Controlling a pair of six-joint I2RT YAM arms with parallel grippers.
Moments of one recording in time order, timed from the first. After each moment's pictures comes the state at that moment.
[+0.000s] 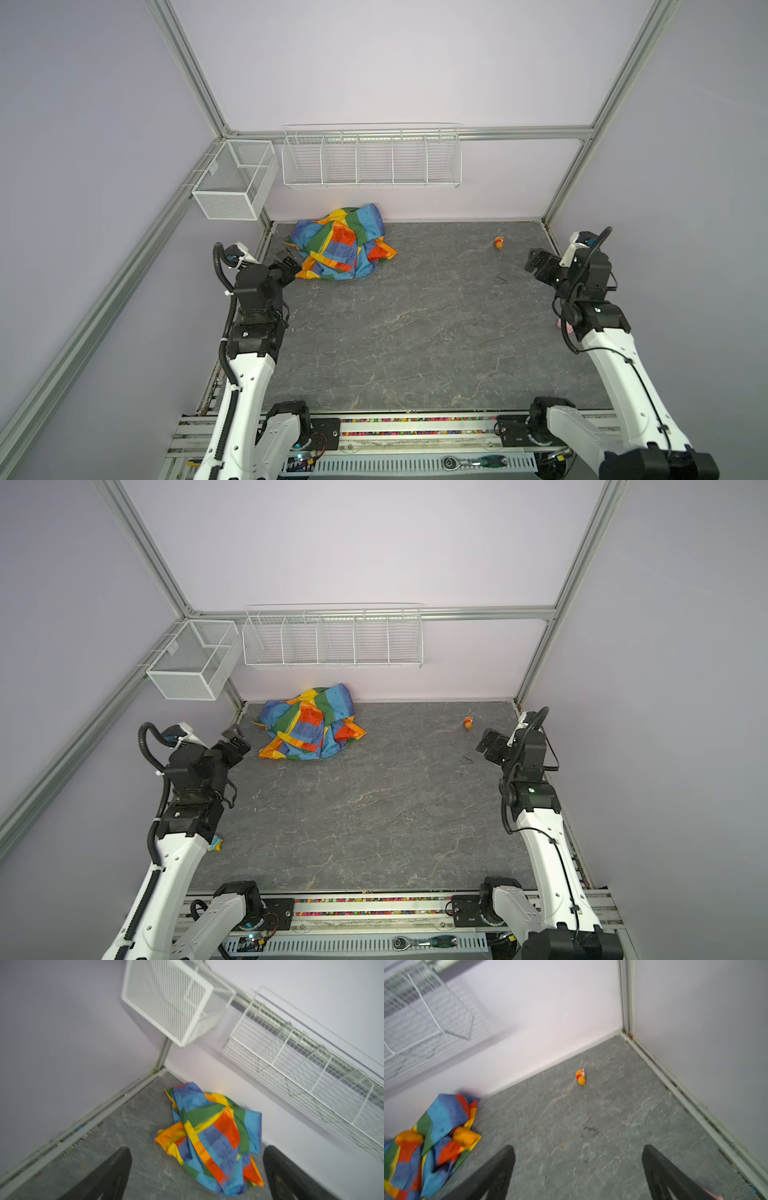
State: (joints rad) left arm 0.01 0.92 0.85 -0.16 -0.11 -0.56; right arm -0.05 1.03 0.93 -0.37 -0.03 0.41
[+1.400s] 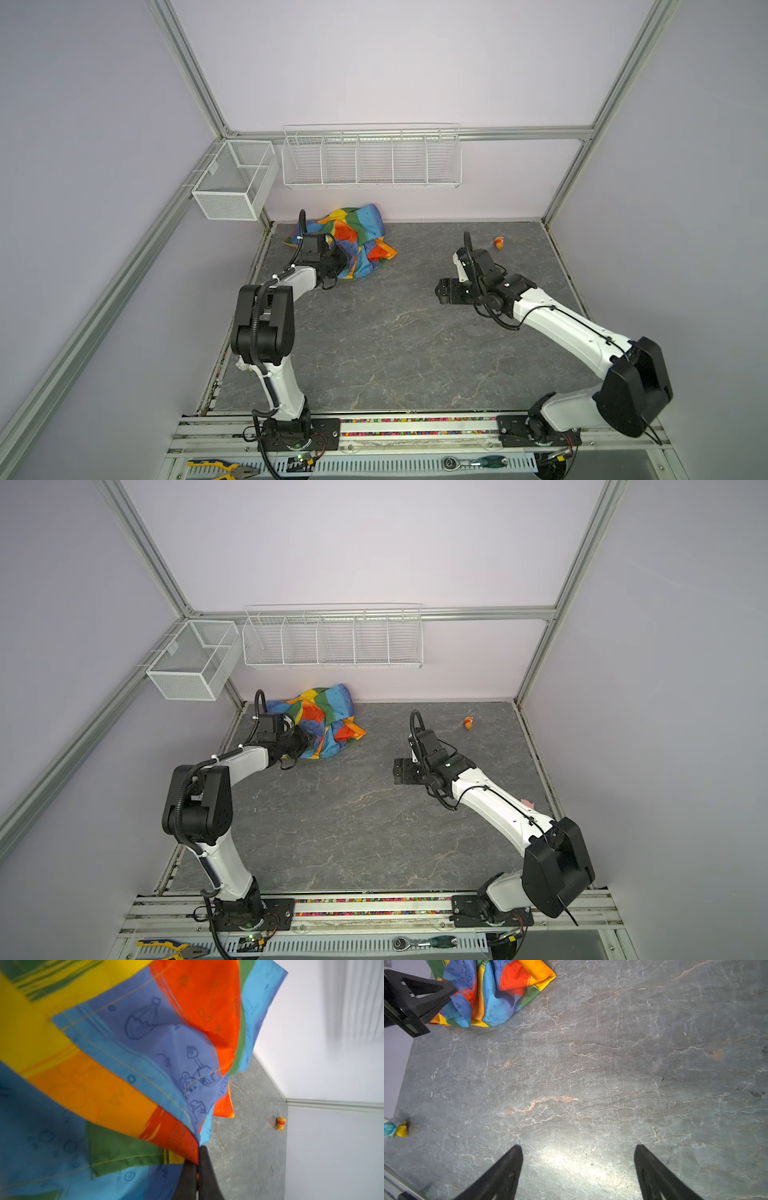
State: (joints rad) left arm -0.13 1.87 1.20 0.02 0.40 -0.80; right arm 0.59 1.42 1.11 -0.57 -0.01 0.49
